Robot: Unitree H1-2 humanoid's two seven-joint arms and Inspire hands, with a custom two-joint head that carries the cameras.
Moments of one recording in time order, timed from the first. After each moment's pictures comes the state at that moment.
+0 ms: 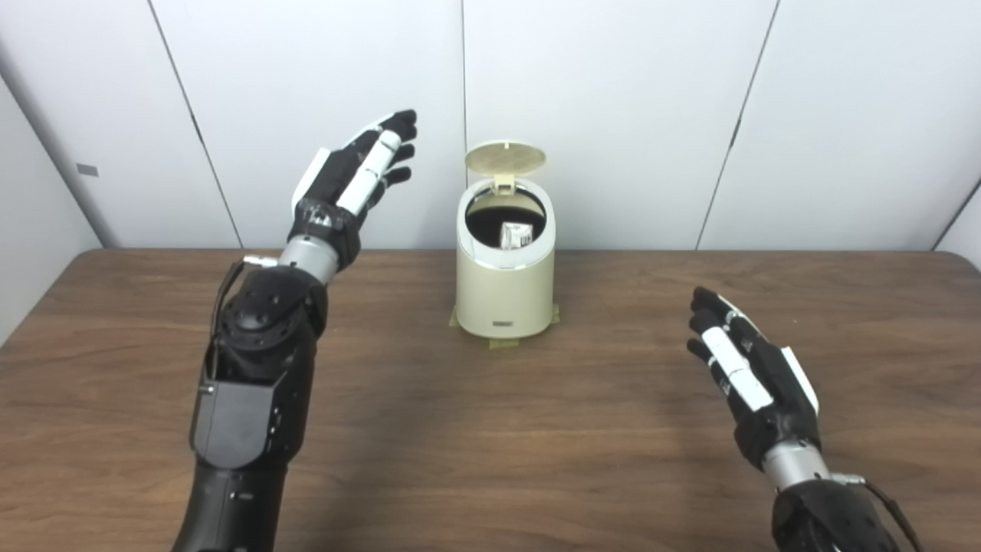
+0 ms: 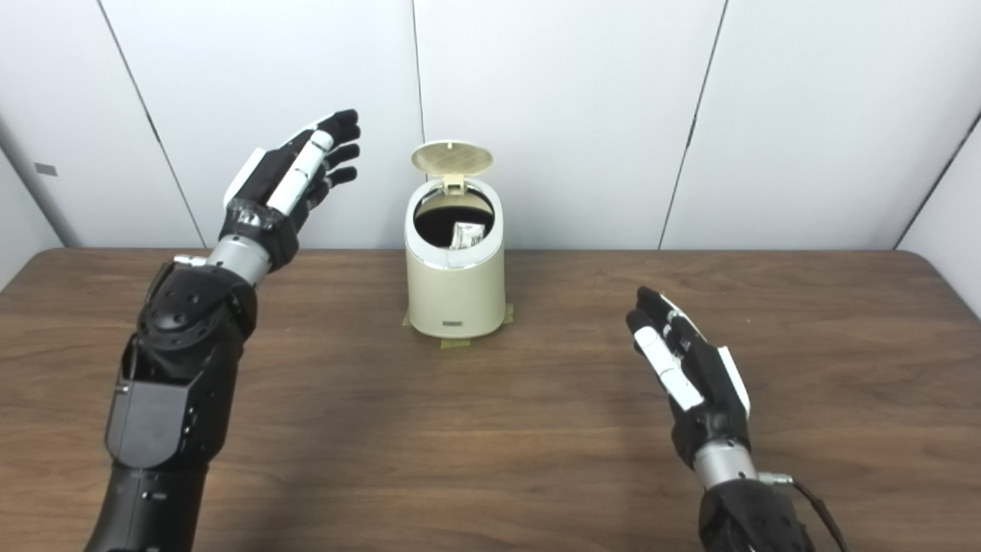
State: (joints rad) left arm -0.67 0.15 0.03 0.01 -0.10 0.46 -0.09; right arm -0.04 -0.07 -0.08 -0.32 0.09 0.40 -0.02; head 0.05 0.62
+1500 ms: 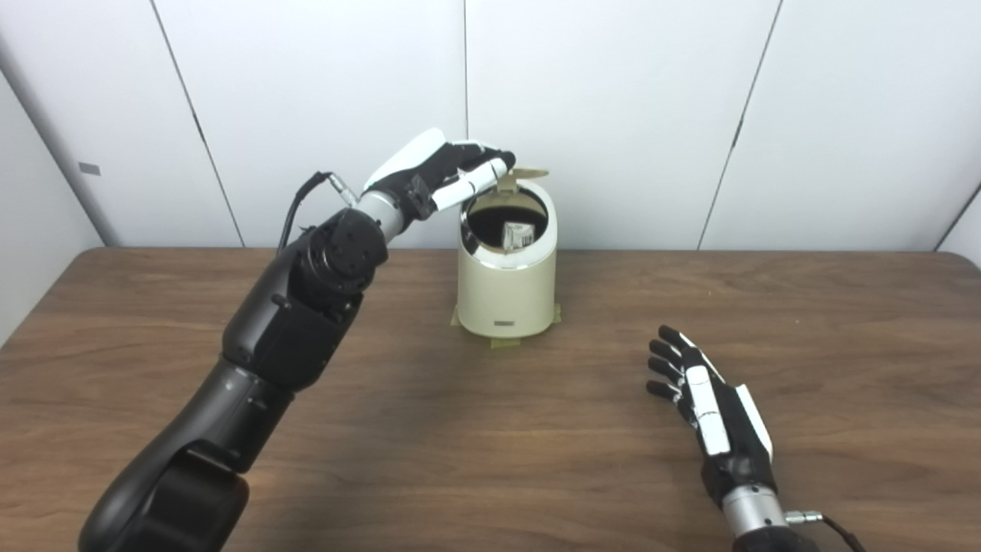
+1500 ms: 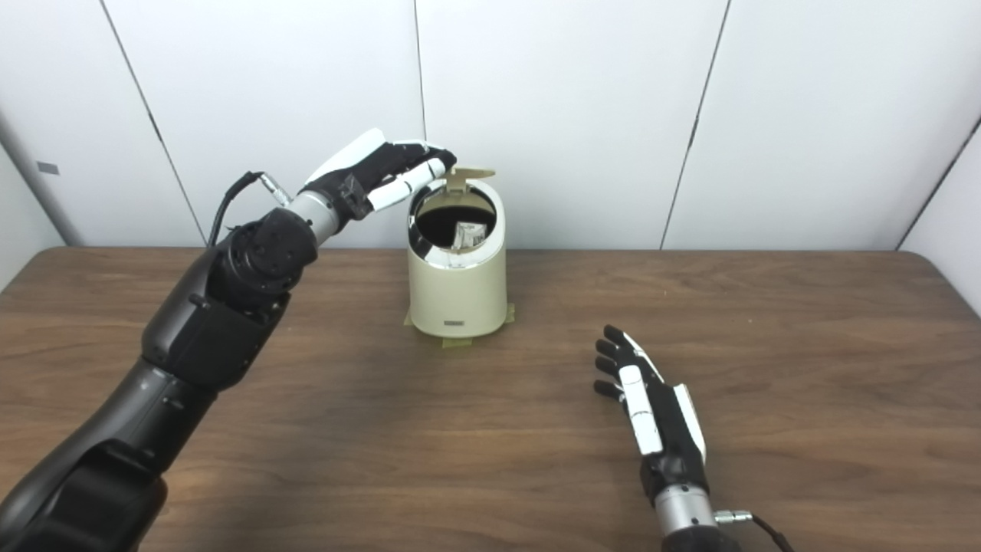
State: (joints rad) left arm -0.85 0.31 -0.37 0.22 0.41 0.31 -0.31; right arm 0.02 -0.02 0.01 -0.20 -0.09 0.20 -0.03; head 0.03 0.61
